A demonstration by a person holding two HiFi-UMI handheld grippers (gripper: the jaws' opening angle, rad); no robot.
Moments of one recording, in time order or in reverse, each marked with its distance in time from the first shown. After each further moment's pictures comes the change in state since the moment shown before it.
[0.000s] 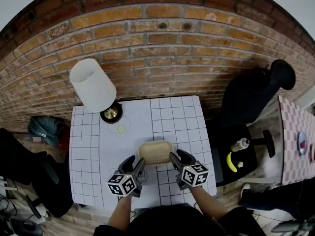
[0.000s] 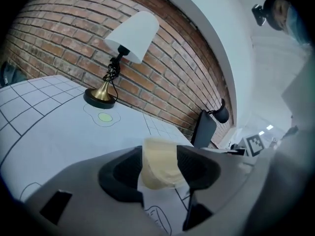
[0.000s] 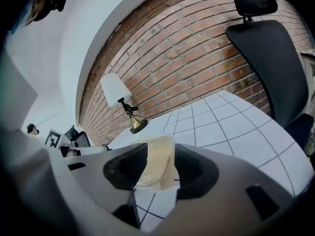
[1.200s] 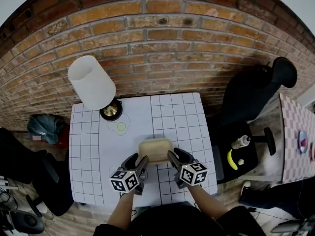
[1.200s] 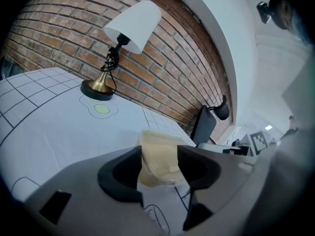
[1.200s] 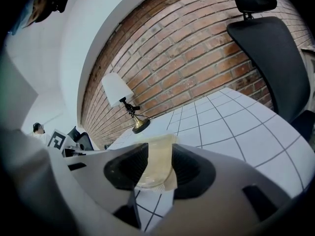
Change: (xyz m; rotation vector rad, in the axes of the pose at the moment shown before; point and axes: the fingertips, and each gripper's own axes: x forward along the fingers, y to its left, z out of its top) left arm 0.014 -0.002 -0.014 -0.020 0.061 -0.007; right arm 0.005 0.009 -0.004 0.015 -0.001 0.021
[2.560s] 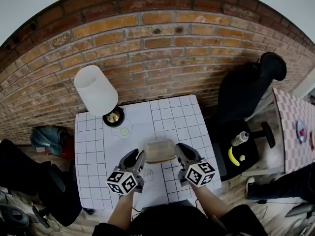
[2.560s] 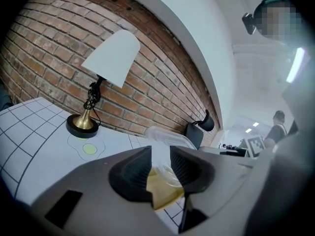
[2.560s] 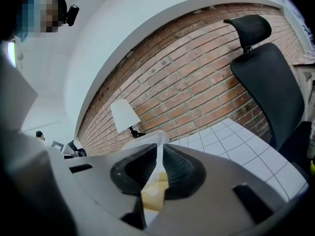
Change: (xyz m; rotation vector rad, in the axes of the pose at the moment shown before) left arm -0.040 -0.036 0.080 0.137 -0.173 -0.134; right arm -0.042 0.043 0.075 -0.033 -0.273 -0.024
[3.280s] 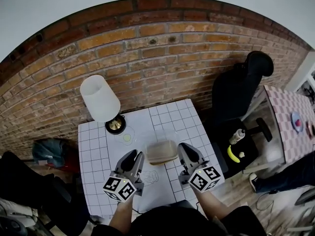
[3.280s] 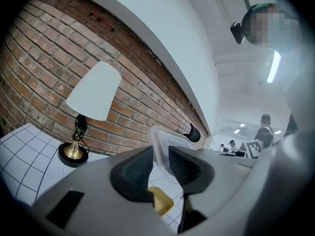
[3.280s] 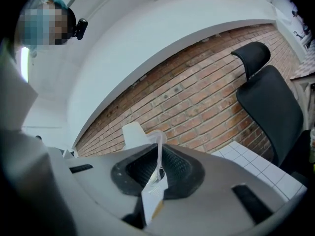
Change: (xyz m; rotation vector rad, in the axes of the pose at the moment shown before) left arm -0.047 -0.040 0.072 0.109 -0.139 -0.135; right arm -0.039 0.068 0.061 -0.041 -0.236 0.005
